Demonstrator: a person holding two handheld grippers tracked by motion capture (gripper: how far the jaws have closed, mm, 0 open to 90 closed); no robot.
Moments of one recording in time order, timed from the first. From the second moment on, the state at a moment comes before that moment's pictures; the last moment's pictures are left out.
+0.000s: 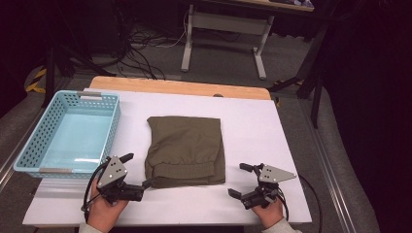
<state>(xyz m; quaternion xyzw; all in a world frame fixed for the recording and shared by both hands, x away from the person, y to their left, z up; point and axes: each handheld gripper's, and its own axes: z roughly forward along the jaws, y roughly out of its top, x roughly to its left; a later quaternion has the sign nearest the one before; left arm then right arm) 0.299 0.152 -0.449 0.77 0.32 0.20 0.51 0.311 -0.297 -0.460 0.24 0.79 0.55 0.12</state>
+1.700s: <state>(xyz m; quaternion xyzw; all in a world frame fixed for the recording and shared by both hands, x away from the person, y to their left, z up) 0.371 0.119 -0.418 0.78 0.36 0.18 0.48 0.320 -0.305 -0.460 0.27 0.79 0.53 0.12</state>
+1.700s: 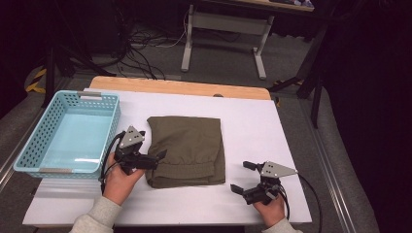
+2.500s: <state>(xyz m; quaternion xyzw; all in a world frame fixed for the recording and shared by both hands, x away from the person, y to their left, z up) 0.425 0.084 -0.424 0.78 0.44 0.18 0.42 0.319 -0.305 -0.461 0.27 0.79 0.54 0.11</state>
